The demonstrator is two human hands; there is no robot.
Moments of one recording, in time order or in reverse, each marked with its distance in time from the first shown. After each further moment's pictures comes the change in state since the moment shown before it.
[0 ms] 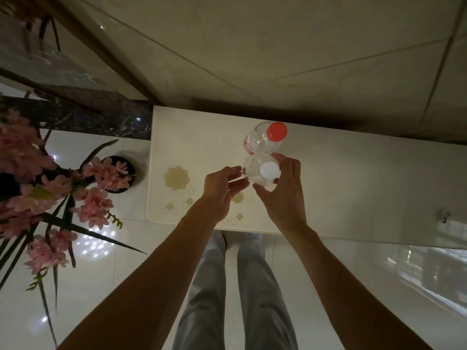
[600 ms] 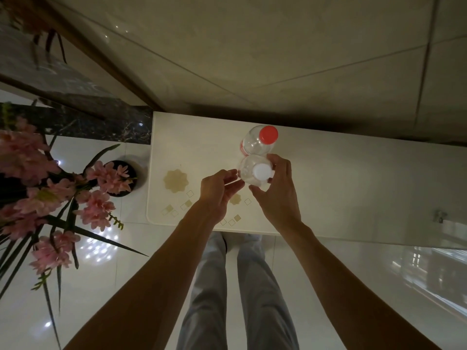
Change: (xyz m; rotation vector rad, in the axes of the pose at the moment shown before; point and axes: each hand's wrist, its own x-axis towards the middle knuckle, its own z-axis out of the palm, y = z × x) left_hand -0.011 0.000 0.006 -0.014 0.050 0.036; right_hand 0.004 -0.002 -0.004 0.021 -0.036 -0.014
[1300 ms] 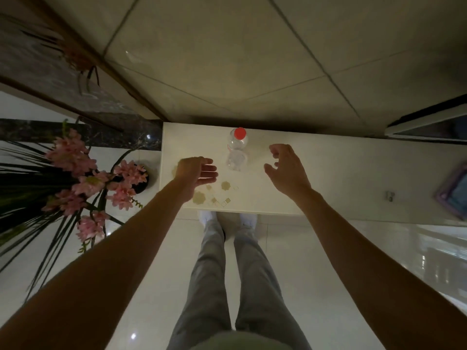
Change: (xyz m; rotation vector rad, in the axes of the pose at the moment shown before) left_hand -0.124 0.056 -0.008 0.445 0.039 0.127; right_hand -0.013 -0.053 -0.150 -0.146 -0.247 0.059
